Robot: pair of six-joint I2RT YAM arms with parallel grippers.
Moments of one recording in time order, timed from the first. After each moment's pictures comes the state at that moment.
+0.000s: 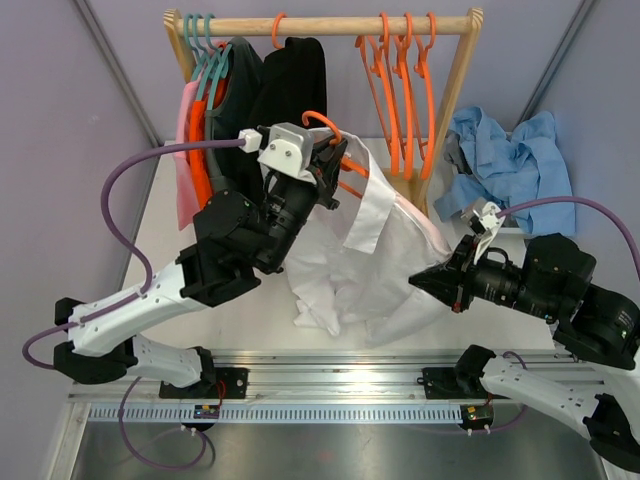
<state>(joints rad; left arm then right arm) -1.25 1.27 1.61 0.10 -0.67 0.19 0.84 0.72 1.38 -0.93 -0.19 0.30</state>
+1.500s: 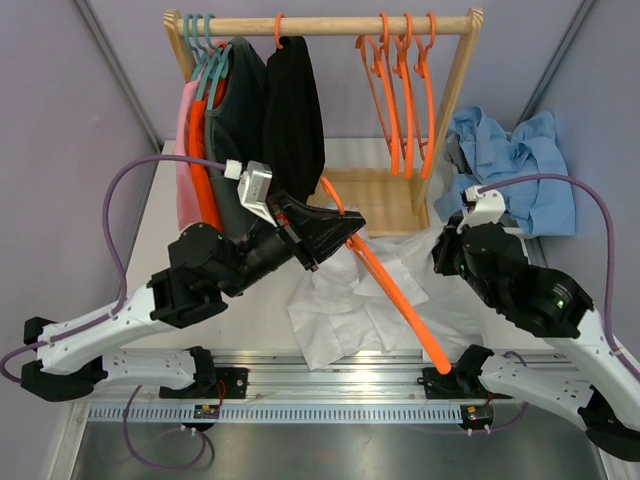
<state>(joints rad) -1.25 1.04 1.29 0.05 -0.19 -0.49 0.85 0.78 1.24 -0.93 0.53 0.51</state>
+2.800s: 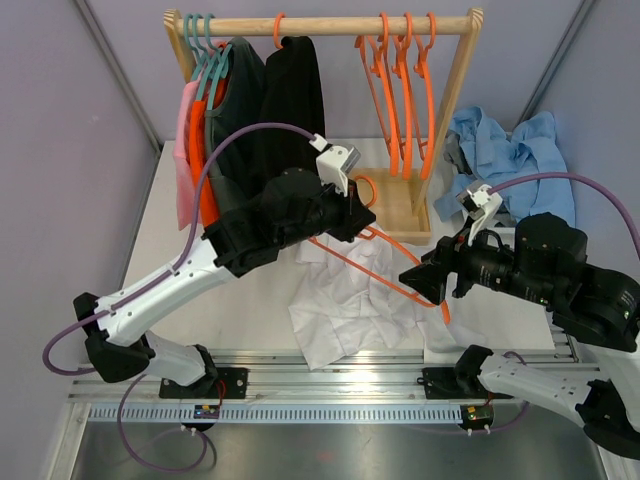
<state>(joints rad) -1.03 1.37 1.58 -0.49 -0.06 -0.43 0.85 0.85 1.56 -1.07 -0.09 0.36</state>
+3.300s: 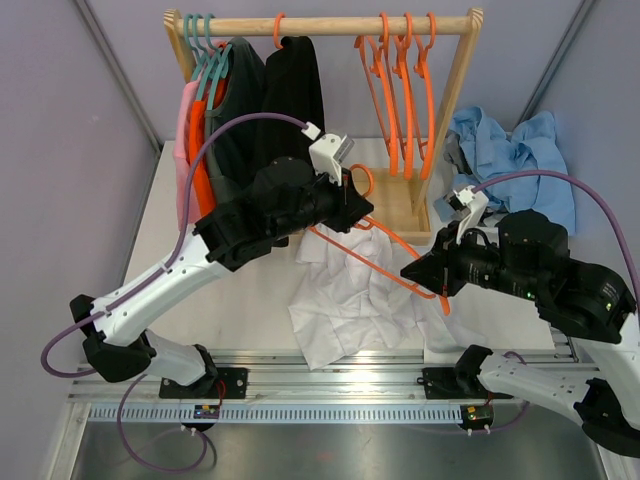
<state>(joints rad) -1.00 1.40 1.66 -0.52 -0.03 -0.43 0.84 0.87 1.52 -1.07 -0.13 0.38</state>
